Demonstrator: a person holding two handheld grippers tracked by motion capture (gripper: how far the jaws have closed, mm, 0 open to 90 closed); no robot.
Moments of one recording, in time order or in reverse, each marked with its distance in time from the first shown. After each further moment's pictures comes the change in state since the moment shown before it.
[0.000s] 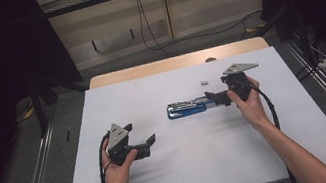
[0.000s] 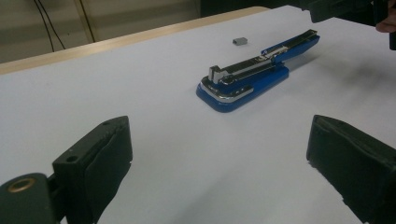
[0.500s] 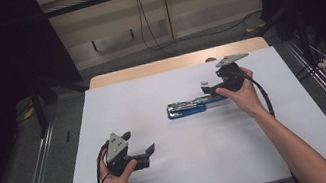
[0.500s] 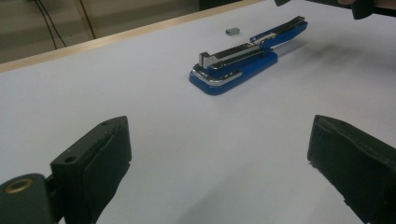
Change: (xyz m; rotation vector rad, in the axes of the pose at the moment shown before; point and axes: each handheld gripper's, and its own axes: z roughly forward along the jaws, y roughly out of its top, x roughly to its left) left arm -0.013 -0.011 -0.025 0.021 0.012 0.039; right arm -0.017 0.023 0.024 0.085 0.018 -0.064
